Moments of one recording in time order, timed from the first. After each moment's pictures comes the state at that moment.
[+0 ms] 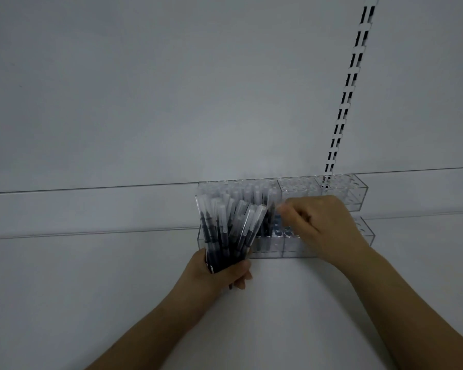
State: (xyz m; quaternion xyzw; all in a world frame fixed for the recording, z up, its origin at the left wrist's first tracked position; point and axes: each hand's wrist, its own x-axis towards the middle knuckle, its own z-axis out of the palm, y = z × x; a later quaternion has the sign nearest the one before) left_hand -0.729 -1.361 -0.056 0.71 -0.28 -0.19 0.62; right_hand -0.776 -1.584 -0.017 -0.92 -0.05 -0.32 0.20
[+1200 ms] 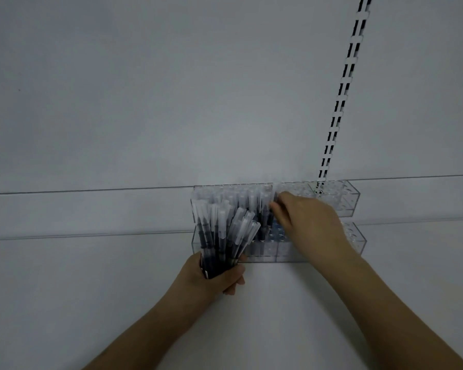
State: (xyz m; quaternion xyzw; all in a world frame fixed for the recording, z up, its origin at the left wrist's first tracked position) left_hand -0.730 -1.365 -0.056 0.70 -0.28 -0.18 0.63; right_hand -0.755 -1.582 -0.023 -0.94 0.05 -0.34 0.00
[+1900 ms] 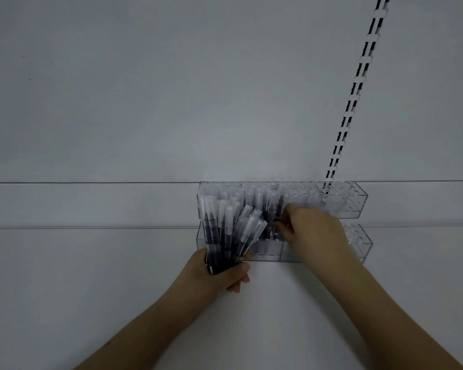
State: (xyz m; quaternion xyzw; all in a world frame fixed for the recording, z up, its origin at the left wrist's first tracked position) left_hand -0.728 -1.362 -0.060 0.69 -0.29 -0.19 0.64; right_hand -0.763 -1.571 -0.022 -0.97 0.13 -0.19 -0.02
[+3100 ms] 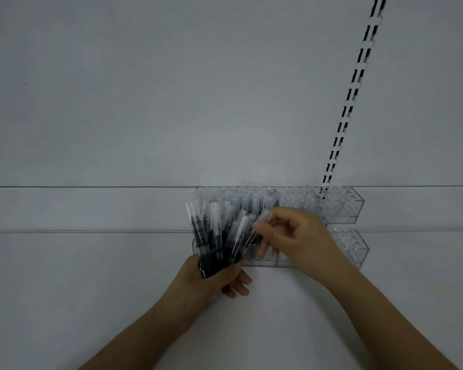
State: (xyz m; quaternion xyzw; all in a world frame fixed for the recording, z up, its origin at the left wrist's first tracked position) left_hand -0.728 -1.366 -0.057 0.67 -0.26 -0.22 0.66; right_hand -0.780 -1.556 -0.008 -0.83 -0.05 -0.19 0.52
